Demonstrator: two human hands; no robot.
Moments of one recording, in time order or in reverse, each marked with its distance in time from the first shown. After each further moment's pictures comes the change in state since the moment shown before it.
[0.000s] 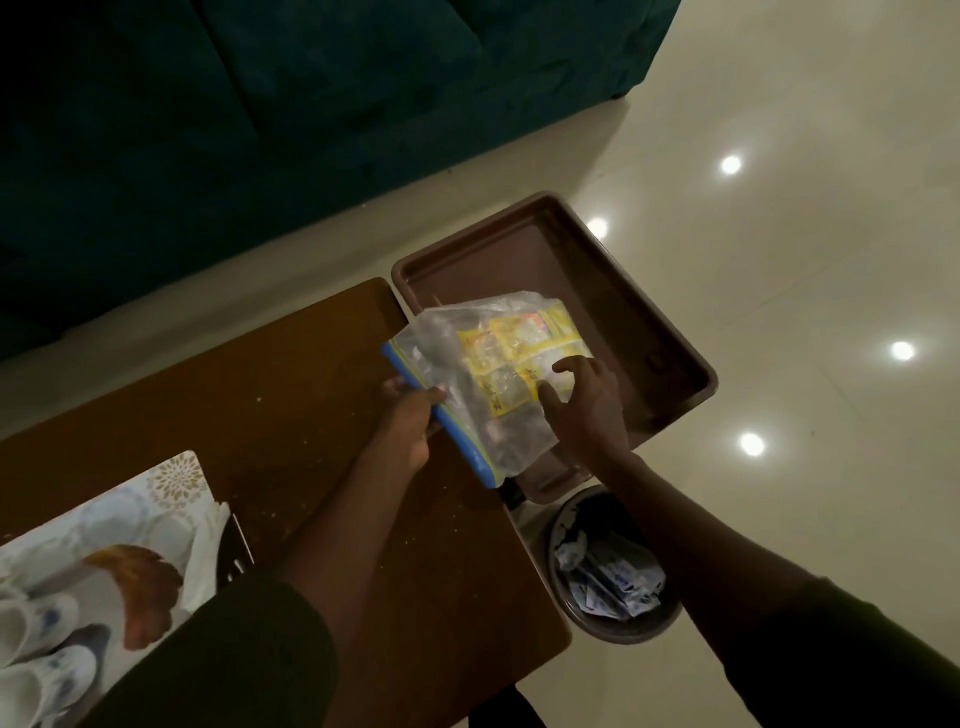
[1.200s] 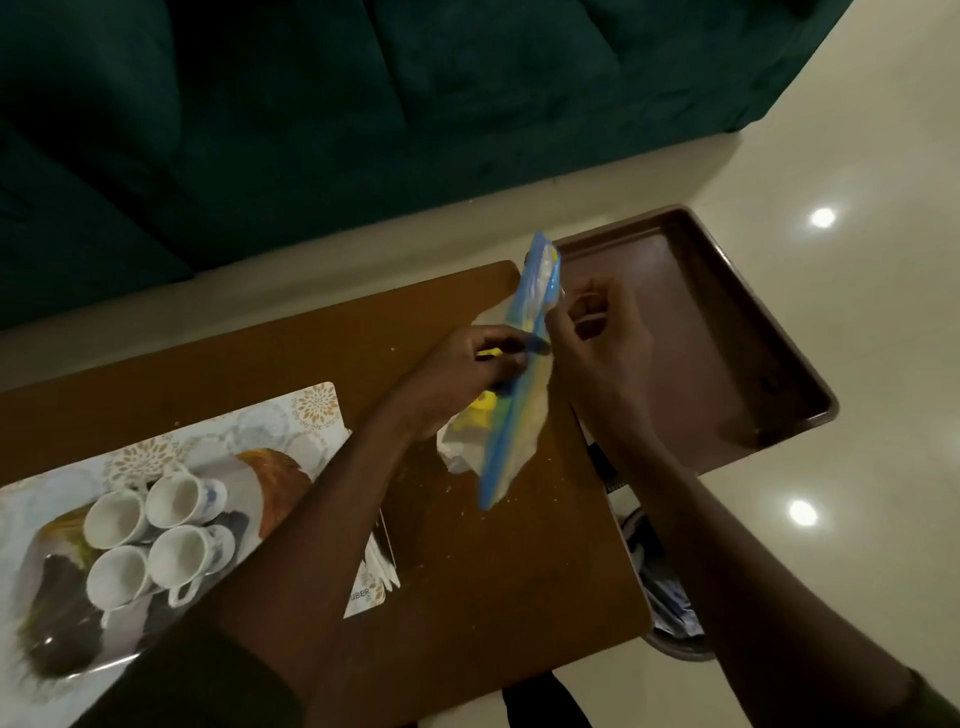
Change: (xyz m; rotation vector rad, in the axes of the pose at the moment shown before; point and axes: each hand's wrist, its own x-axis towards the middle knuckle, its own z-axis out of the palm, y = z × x) left_hand -0.096 0.078 -0.119 0.529 -0.545 0.454; right_hand -0.084 -0.181 0.020 0.449 0.097 -0.269
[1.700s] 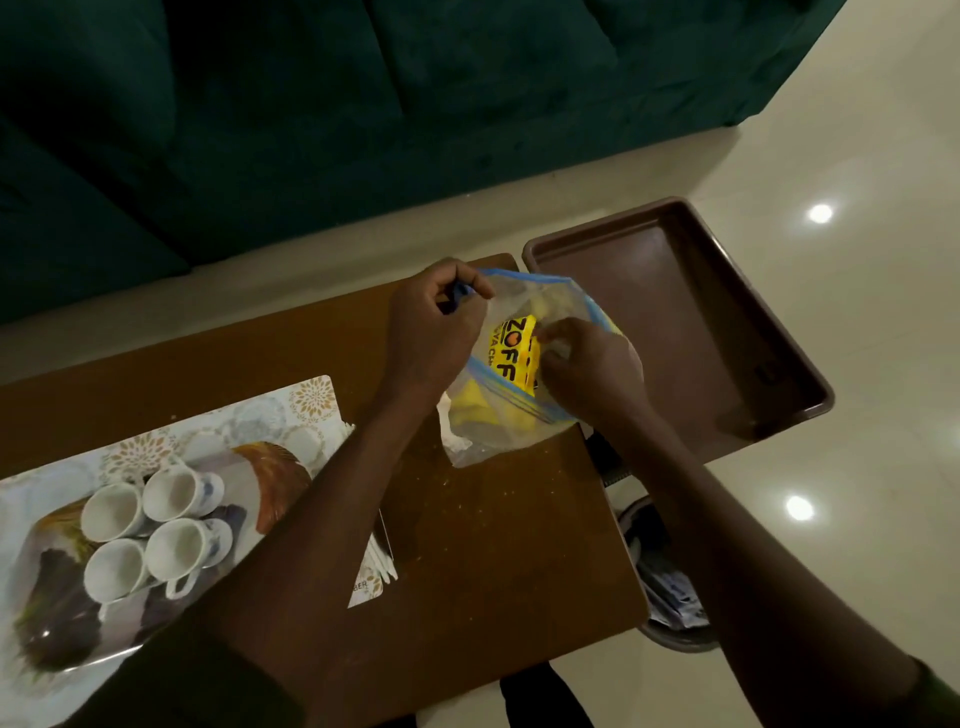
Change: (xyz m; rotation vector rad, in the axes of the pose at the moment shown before) left_hand -0.002 0.018 0.006 0.146 0.604 0.307; right_hand 0.002 0.006 -0.006 -0.492 -0.321 0.155
